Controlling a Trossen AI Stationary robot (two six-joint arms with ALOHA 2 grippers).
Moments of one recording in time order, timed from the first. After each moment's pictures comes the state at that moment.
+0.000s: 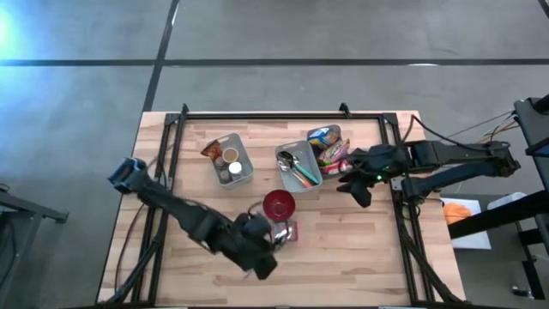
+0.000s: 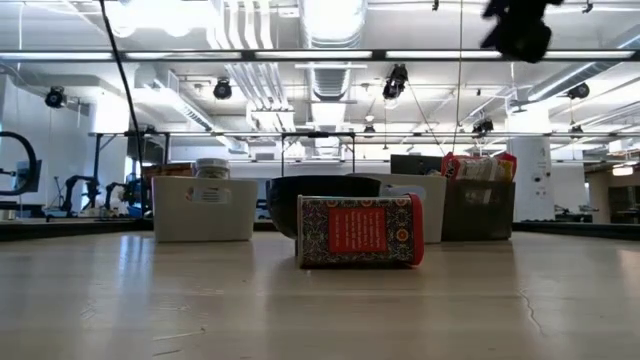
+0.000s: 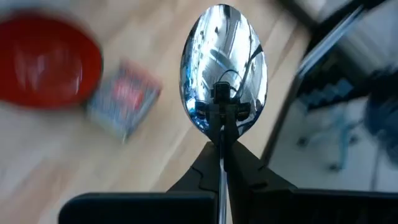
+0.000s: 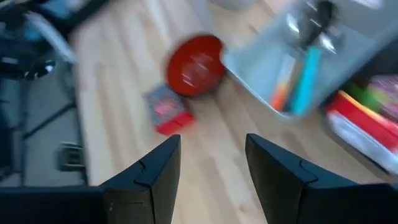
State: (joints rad) left arm -0.53 1.81 1.64 -0.78 -0.34 -1.11; right arm 0.07 0.95 0.99 -0.79 -0.02 0.65
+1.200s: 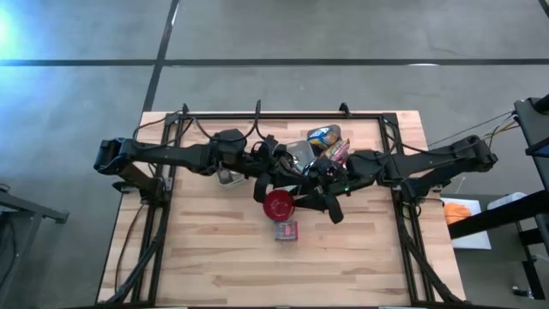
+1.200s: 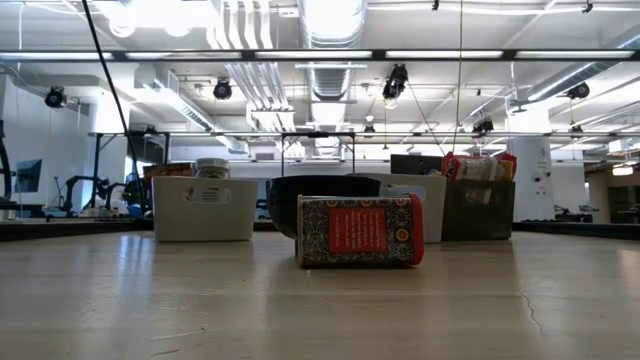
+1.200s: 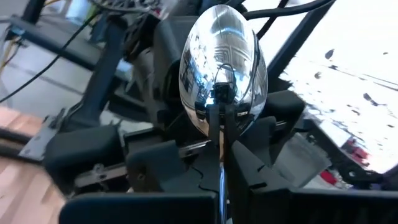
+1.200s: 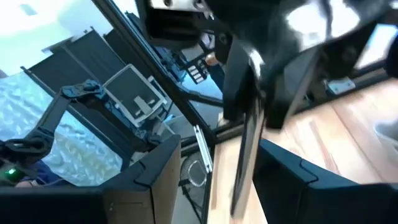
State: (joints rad) left arm -0.01 1.55 1.32 0.27 0.30 -0.57; right arm 0.20 1.30 1.13 0.08 -0.09 0.63
